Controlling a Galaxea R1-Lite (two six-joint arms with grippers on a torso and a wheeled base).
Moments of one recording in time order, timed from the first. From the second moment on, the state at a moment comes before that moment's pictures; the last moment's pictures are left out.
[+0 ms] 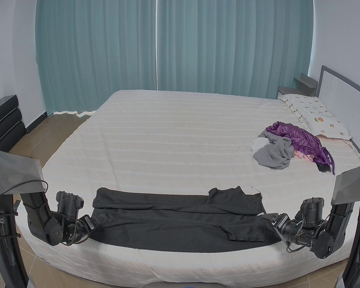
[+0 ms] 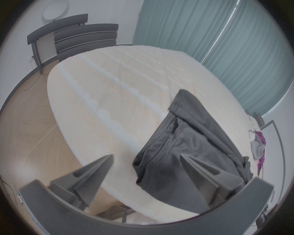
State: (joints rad) left arm -0.09 2.22 -0.43 -0.87 0.17 -0.75; right arm 0.16 2.23 -0.25 -1.31 0.12 0.93
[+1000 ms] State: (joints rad) left arm -0.05 2.30 -0.69 -0.84 -0.15 -0.58; right arm 0.16 2.26 -0.26 -1.32 0.13 0.93
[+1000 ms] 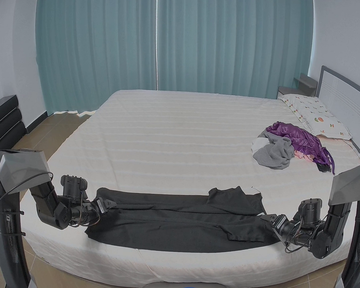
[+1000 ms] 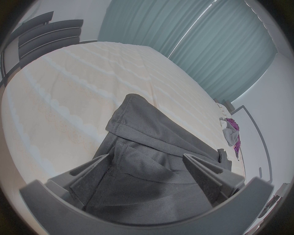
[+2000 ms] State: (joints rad) left arm -0.01 2.18 -0.60 -0.85 -0.13 -0.59; right arm 0.15 2.28 -0.31 -1.32 0.14 0.84
